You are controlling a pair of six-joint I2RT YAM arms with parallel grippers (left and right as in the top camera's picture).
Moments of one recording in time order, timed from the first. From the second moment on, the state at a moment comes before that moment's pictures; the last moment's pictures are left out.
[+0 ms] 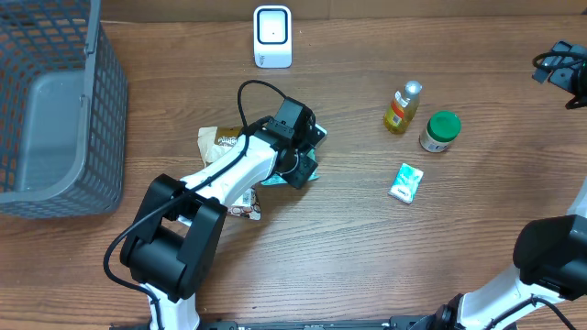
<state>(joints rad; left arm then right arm) -0.53 1.95 1.27 -0.58 0.11 0.14 -0.40 1.88 2.08 -1.29 0.14 0.21</state>
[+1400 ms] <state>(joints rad) -0.51 1.93 1.32 -0.78 -0.06 -0.03 -0.40 1.88 2.08 -1.29 0.14 0.21</state>
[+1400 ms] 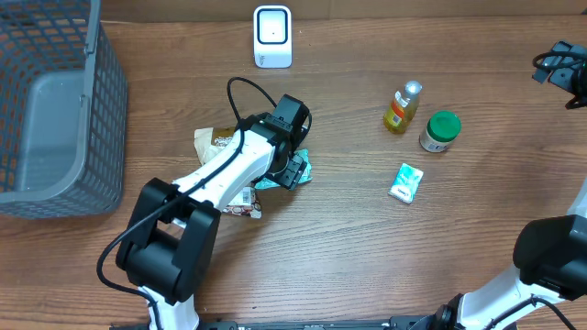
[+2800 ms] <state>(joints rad) -0.45 2.06 1.56 -1.14 -0.02 -0.31 -0.40 1.88 2.08 -1.29 0.14 0.21</state>
